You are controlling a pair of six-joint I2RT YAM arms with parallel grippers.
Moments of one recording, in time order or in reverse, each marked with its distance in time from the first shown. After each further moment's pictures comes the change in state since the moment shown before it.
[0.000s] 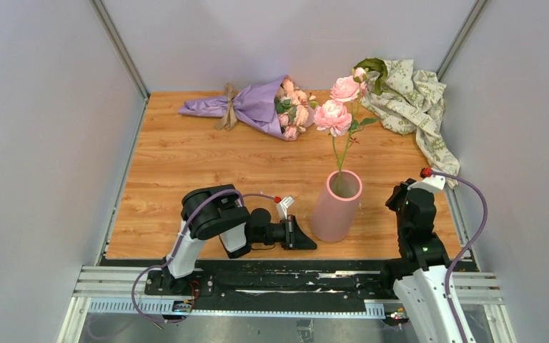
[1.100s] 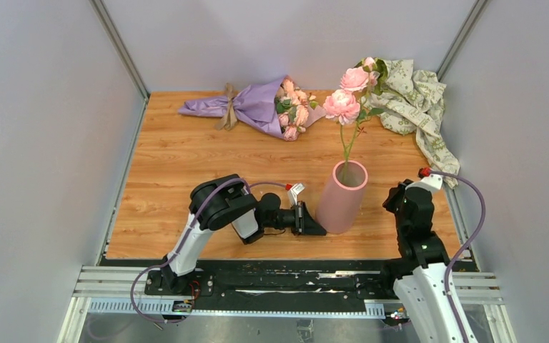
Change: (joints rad) left arm 0.093 0.109 0.227 -0.068 0.126 -0.008; right arm 0.000 0.018 0.000 -0.030 -0.040 0.053
